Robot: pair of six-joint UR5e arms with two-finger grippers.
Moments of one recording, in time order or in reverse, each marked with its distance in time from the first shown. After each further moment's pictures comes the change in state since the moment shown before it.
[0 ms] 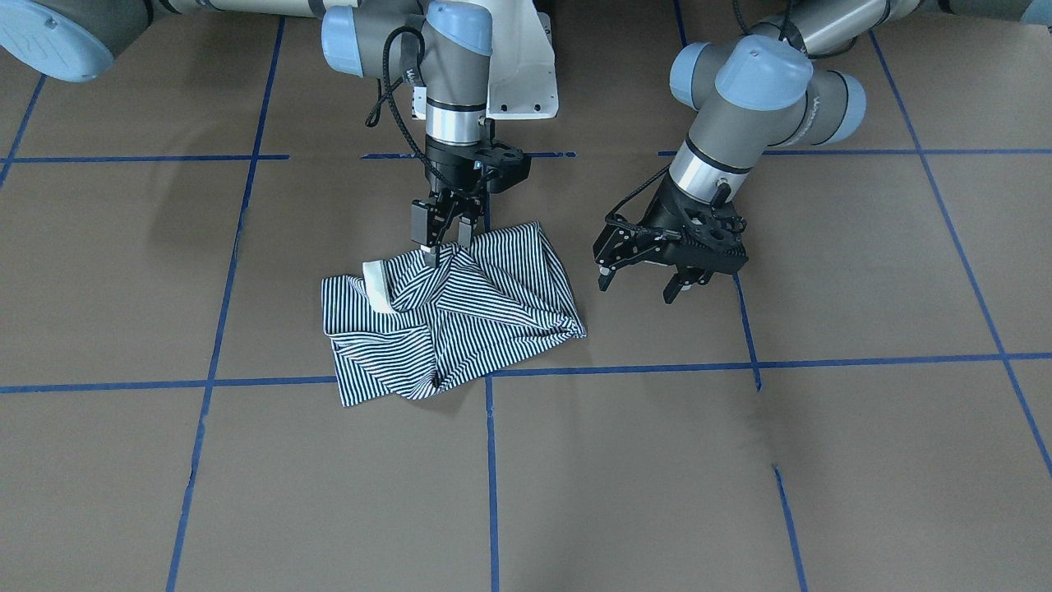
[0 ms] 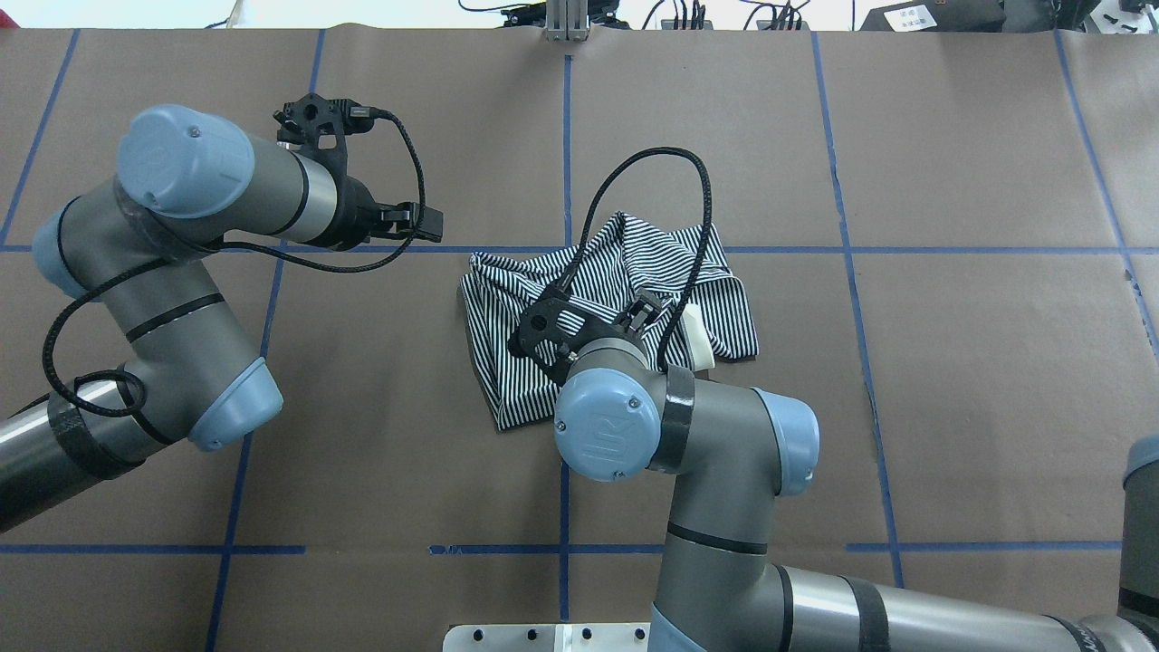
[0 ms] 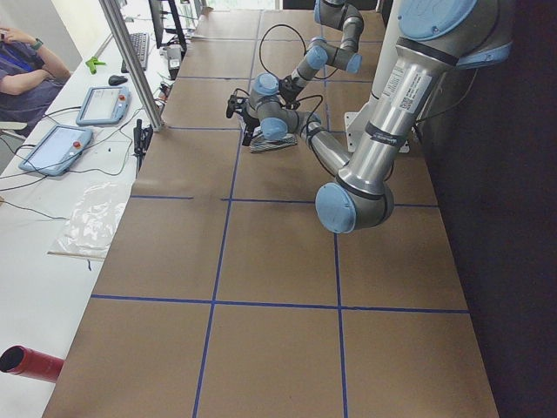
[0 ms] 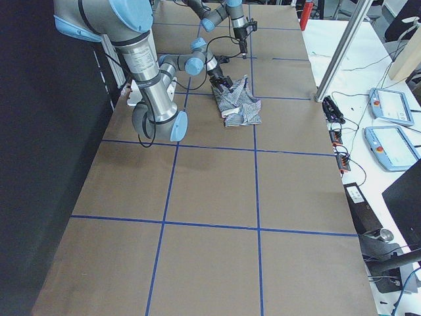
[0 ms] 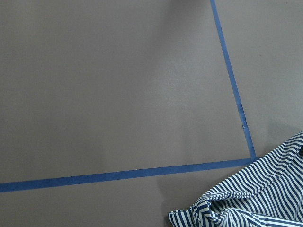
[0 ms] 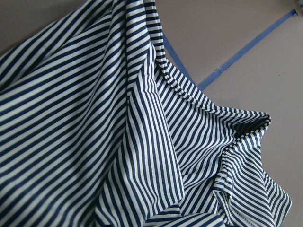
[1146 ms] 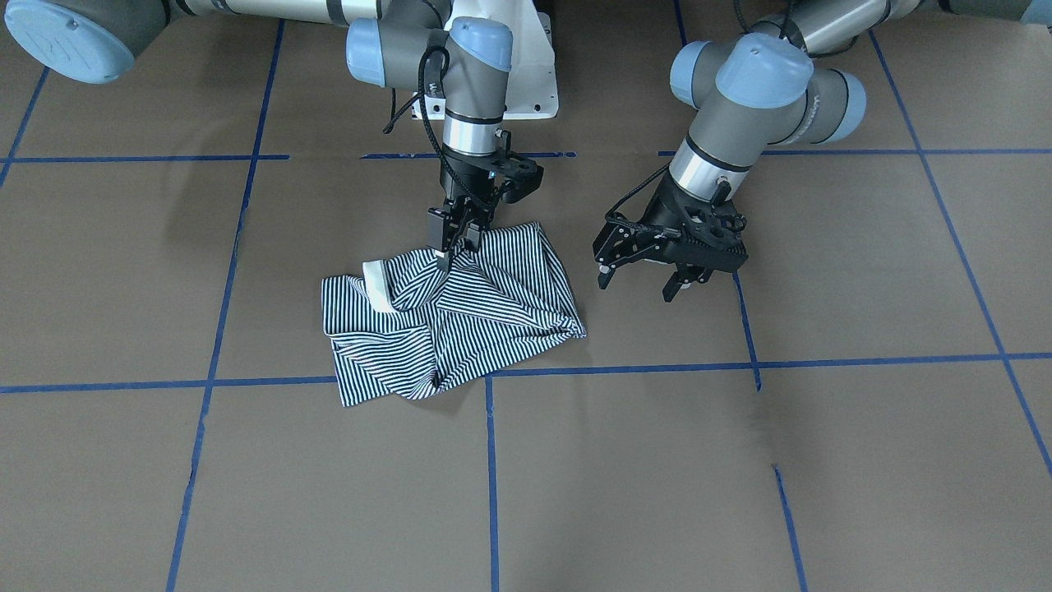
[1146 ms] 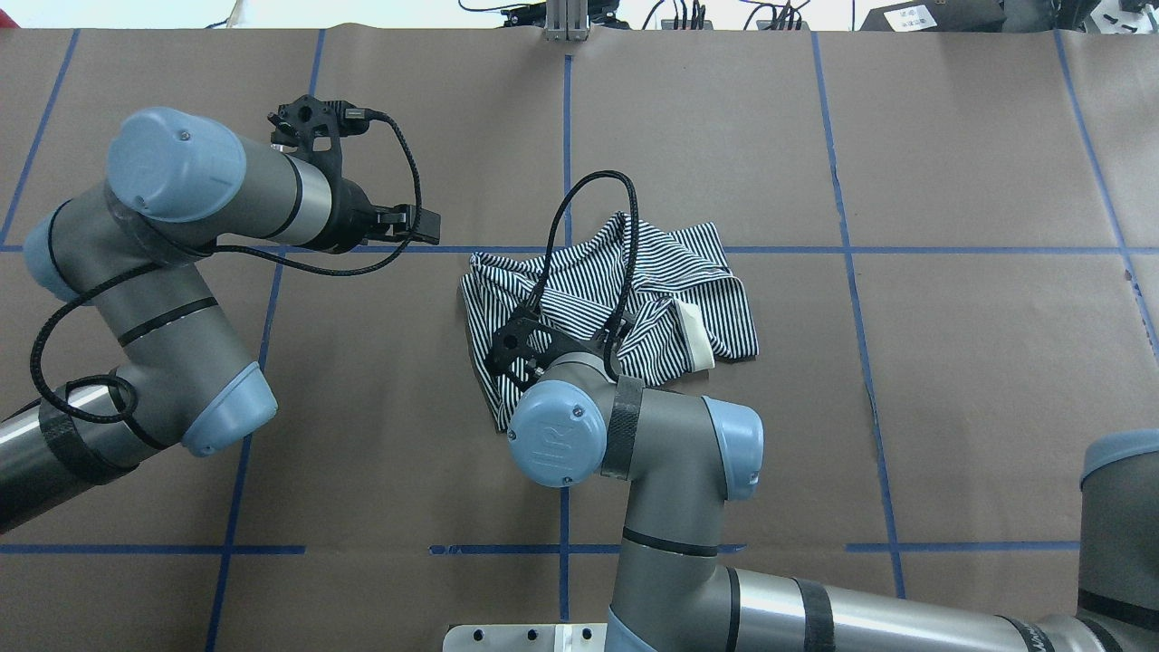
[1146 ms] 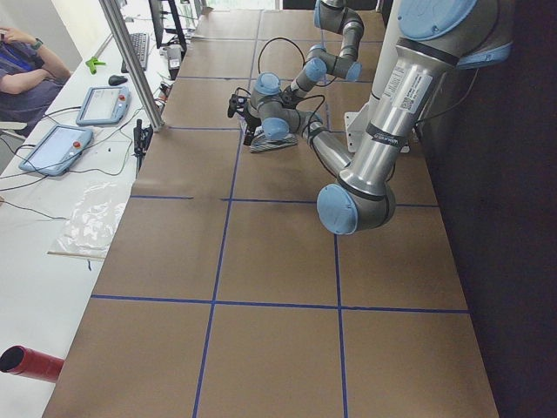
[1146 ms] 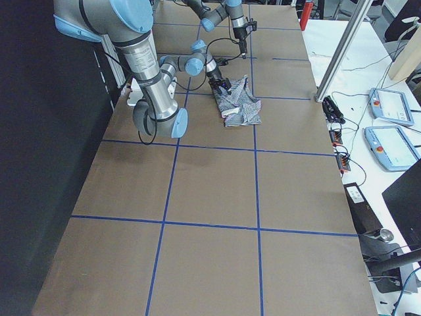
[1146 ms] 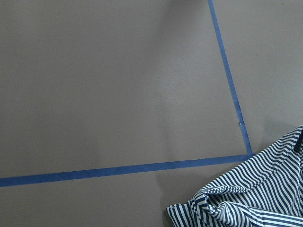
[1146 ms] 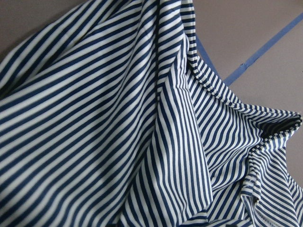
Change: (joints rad) left arm 0.002 0.001 -0.002 0.000 0.000 -0.003; right arm -0.020 0.028 -0.058 -0.004 0.000 0.009
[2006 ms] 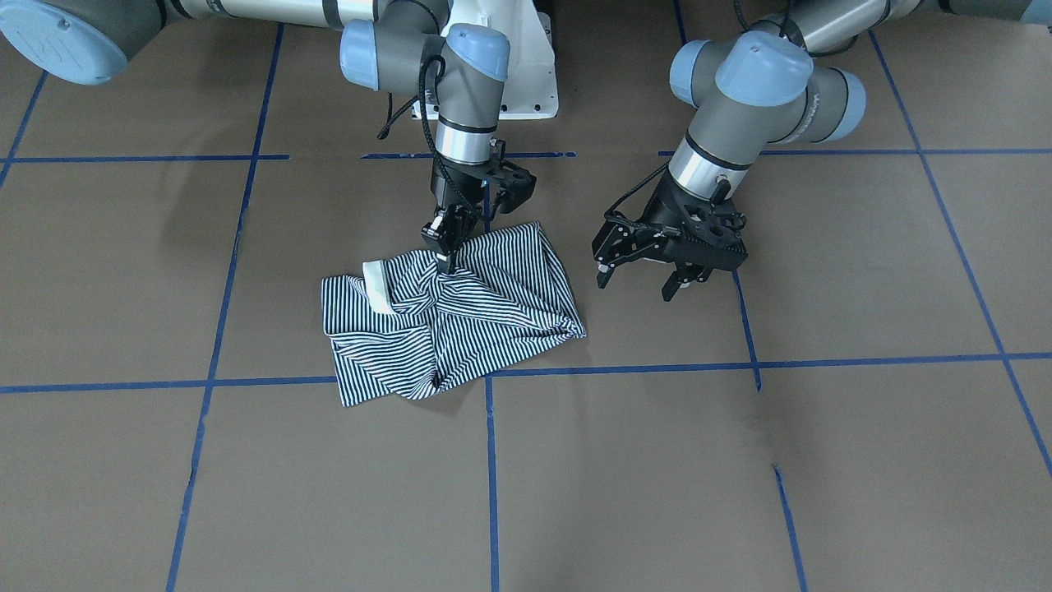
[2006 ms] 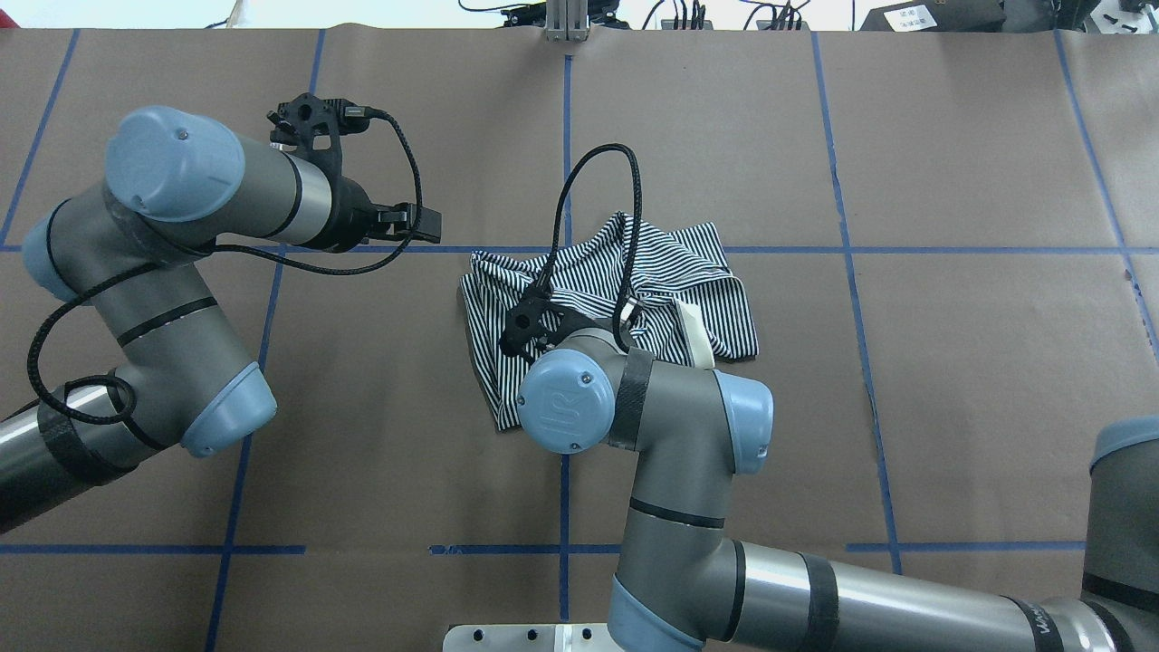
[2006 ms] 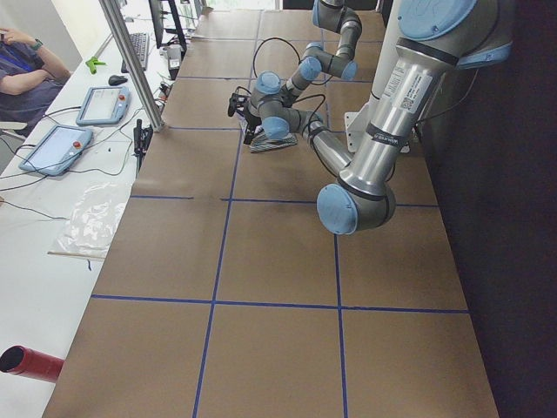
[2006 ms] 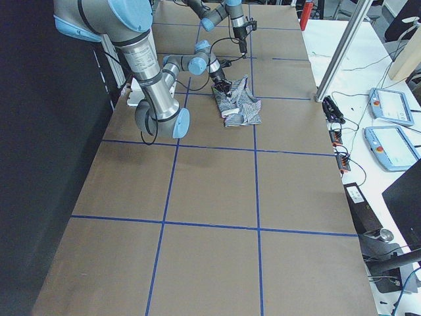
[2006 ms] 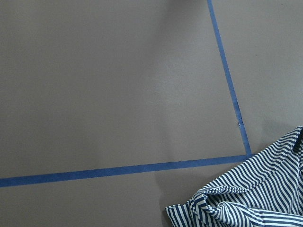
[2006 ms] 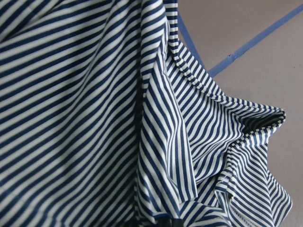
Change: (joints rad) left arm 0.000 0.000 -0.007 0.001 0.001 -0.004; right arm 0.047 0.001 0.003 -0.043 0.029 -0.072
